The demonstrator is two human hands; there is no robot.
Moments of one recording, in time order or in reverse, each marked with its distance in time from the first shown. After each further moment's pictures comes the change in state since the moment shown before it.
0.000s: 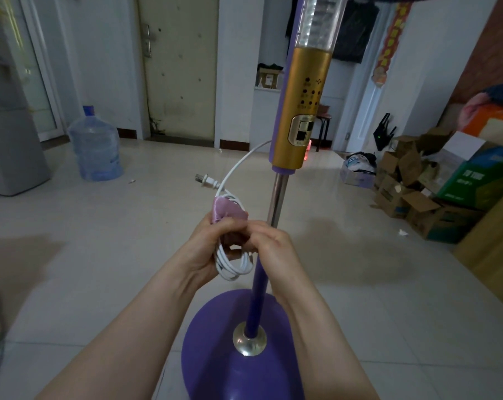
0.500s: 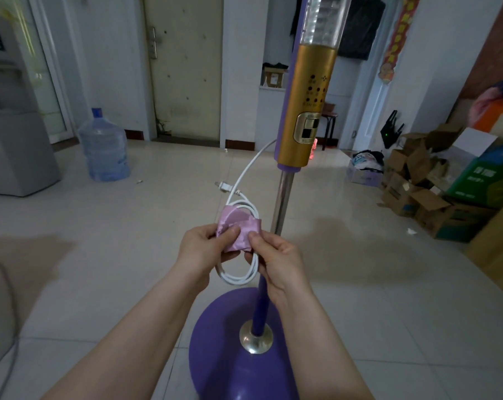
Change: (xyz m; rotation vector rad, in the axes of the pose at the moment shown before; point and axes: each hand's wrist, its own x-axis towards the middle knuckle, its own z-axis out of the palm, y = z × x) left_hand -0.005 -0.016 -0.017 0.281 0.316 0.065; right_hand 0.002 0.026 0.004 0.425 0.171 0.268
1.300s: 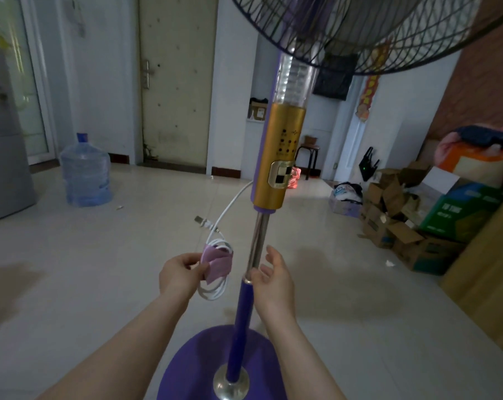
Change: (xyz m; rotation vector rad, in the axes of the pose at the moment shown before) left_hand 0.057 -0.017 0.008 0.441 0.296 0.028; right_hand 0.019 -0.029 -0.020 -0.637 0.159 -0.274
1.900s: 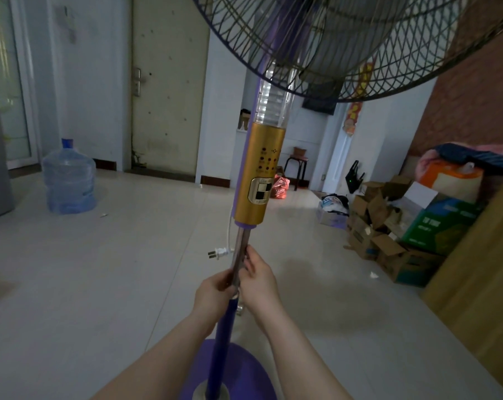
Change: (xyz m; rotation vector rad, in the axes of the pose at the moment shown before) left_hand -0.033 0.014 0.076 -0.073 -0.343 0.092; right_hand 0.031 -0.018 -0.012 -0.033 -0.160 0.029
